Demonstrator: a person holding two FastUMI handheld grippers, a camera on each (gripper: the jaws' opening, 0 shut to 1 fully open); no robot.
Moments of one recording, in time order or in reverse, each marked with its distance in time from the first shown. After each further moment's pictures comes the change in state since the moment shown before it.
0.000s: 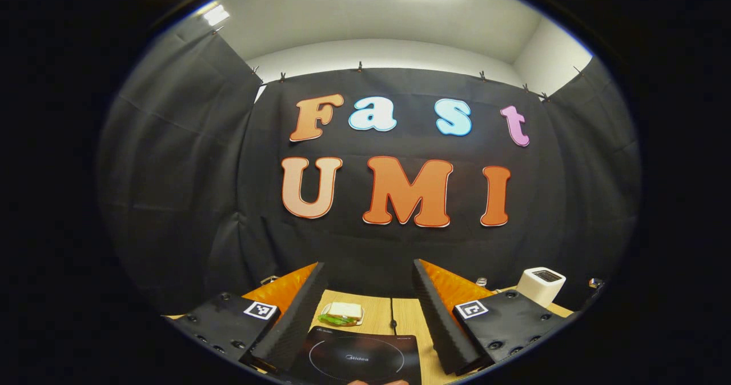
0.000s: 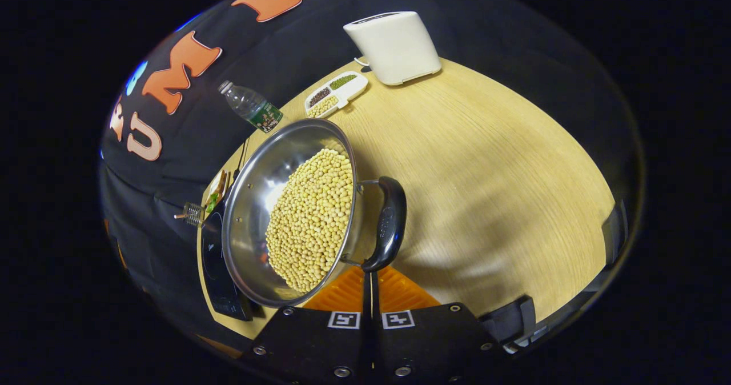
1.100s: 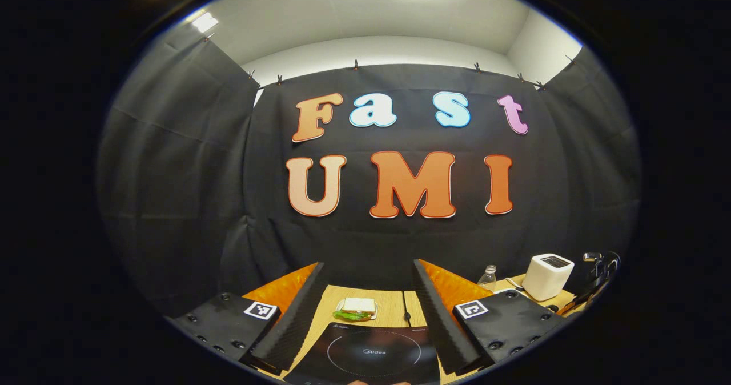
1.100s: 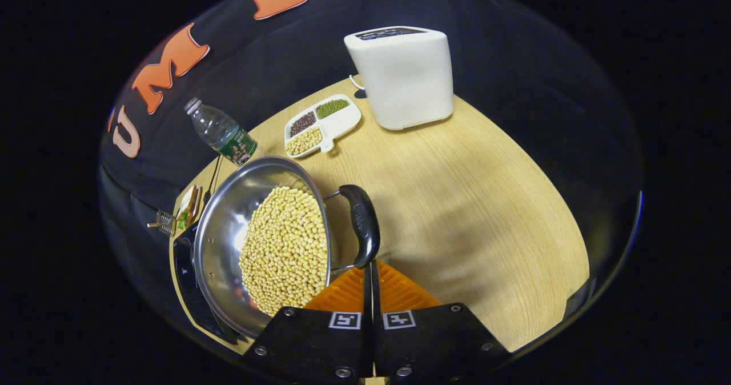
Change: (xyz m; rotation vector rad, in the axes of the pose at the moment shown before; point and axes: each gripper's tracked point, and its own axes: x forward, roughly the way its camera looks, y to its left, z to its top) left arm -0.017 0.015 -0.011 0.047 0.024 0.019; right arm 0.037 -0.012 0.095 -0.091 -0.059 -0.131
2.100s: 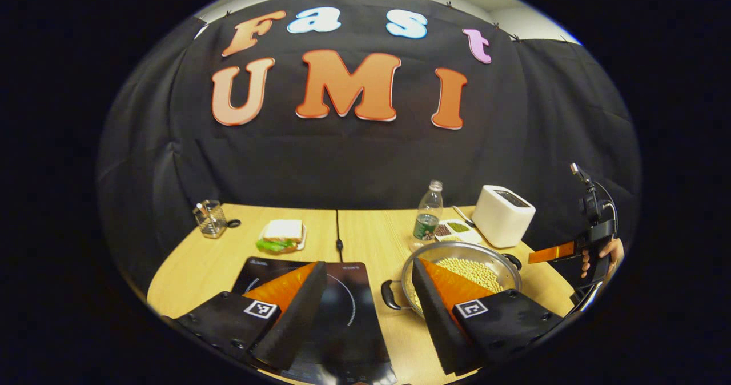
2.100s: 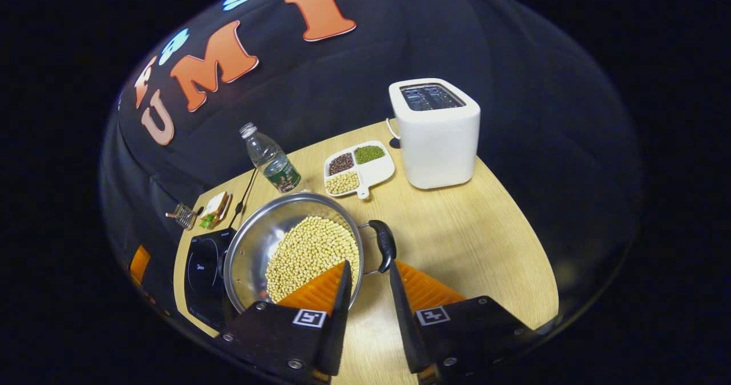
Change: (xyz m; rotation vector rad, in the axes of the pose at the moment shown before) left arm 0.023 -0.135 -0.169 -0.030 0.519 -0.318; right arm -0.056 0.037 0.048 -0.164 -0.154 0.107
